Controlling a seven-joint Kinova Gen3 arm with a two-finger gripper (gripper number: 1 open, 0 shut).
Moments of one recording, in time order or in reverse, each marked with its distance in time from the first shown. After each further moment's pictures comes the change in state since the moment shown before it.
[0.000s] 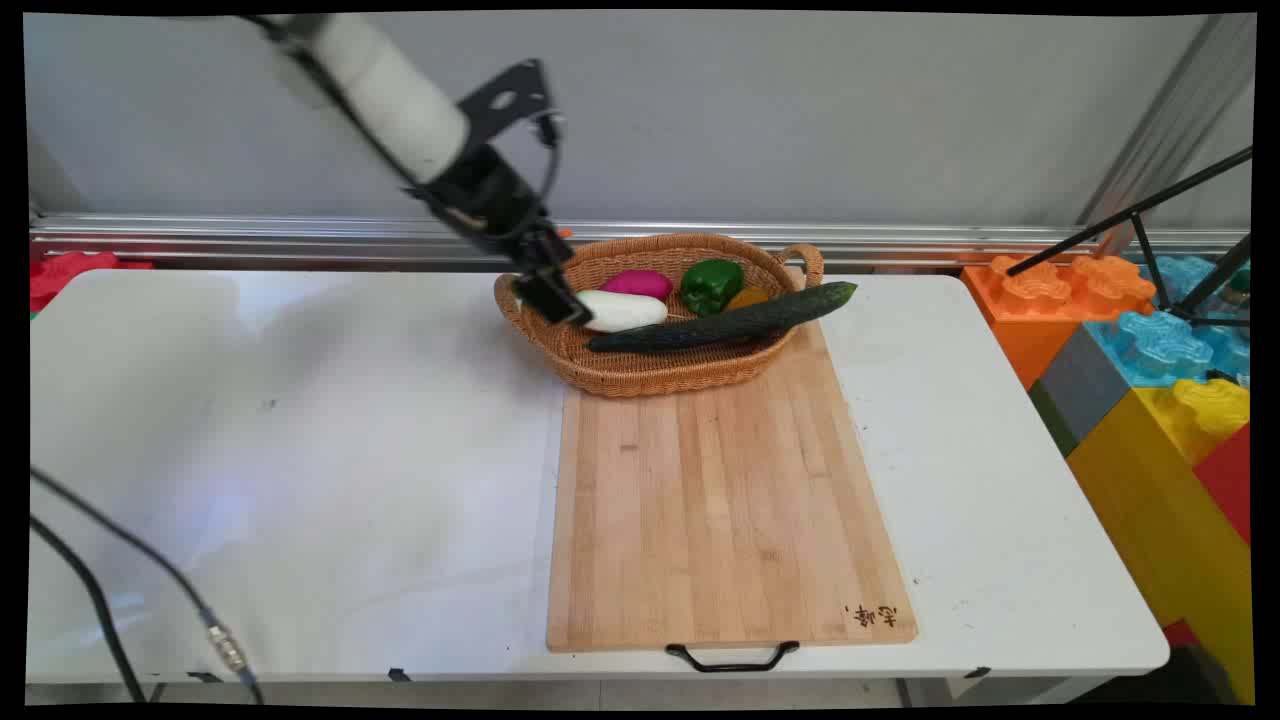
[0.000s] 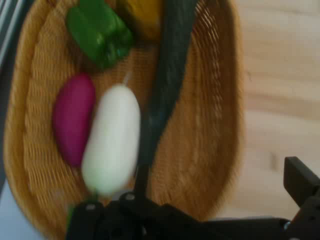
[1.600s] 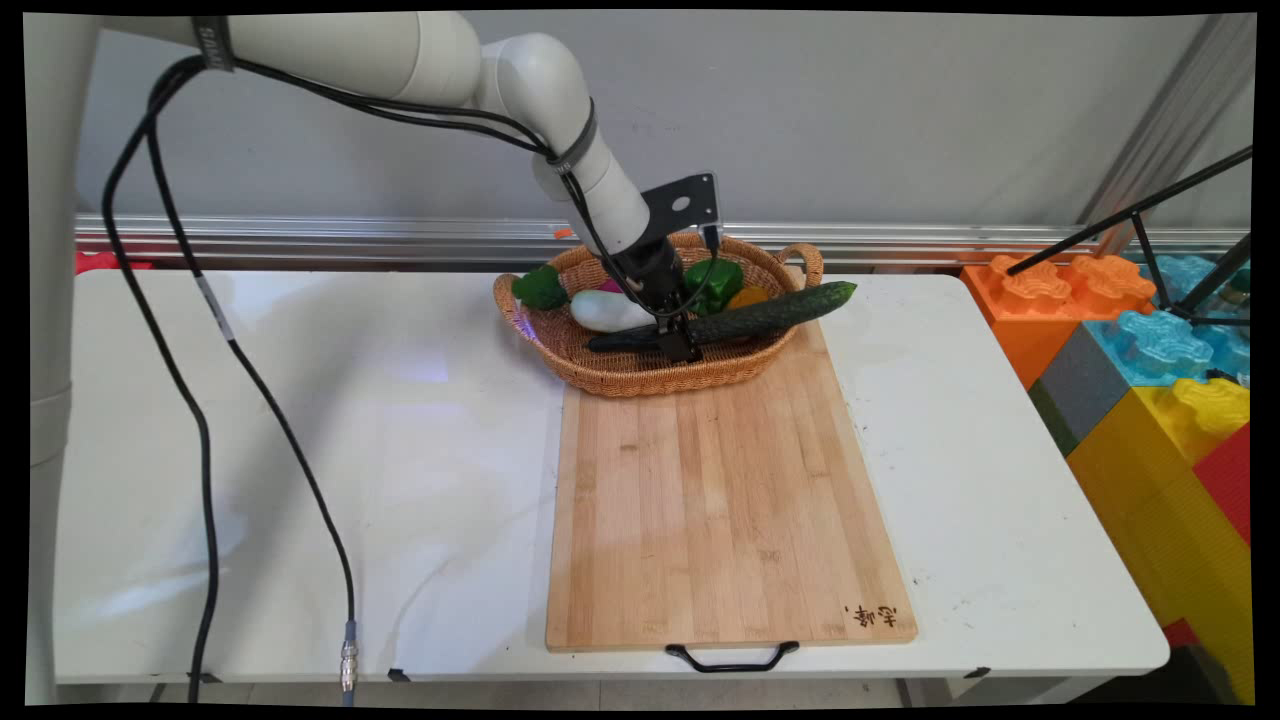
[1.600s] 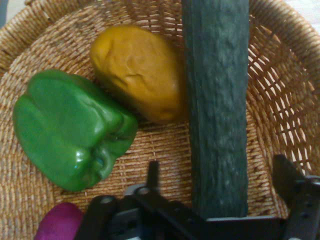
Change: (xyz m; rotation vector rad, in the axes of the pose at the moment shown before) arm 0.063 -0.041 0.189 -0.055 -0.041 0.219
